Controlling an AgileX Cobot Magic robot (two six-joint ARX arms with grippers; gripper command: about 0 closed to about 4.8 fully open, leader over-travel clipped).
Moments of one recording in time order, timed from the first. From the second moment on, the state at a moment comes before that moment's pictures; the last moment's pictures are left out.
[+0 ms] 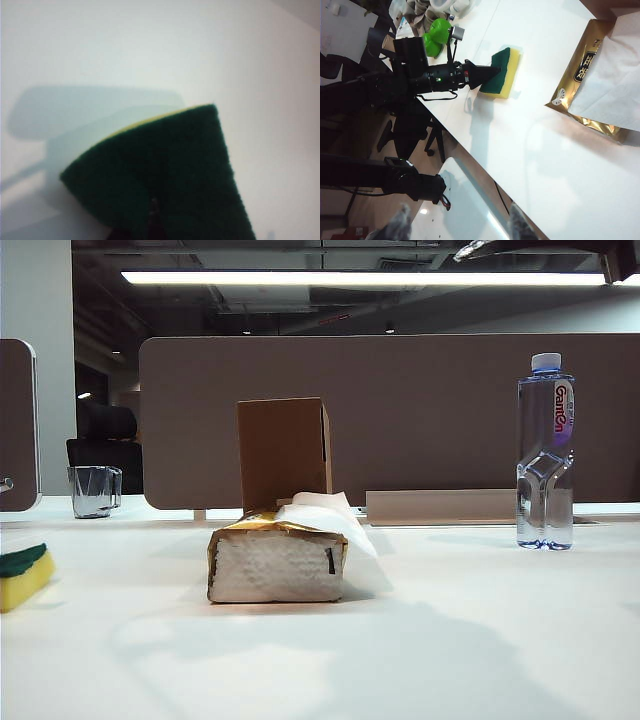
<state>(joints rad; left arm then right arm) 0.18 1.44 0.57 -0.09 0.48 0.01 0.31 1.09 1.03 -0.62 -0.89 0.39</state>
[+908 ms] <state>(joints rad) 0.11 1.02 0.29 -0.24 0.48 -0.11 0.35 1.09 1.03 -0.62 -0.89 0.37</state>
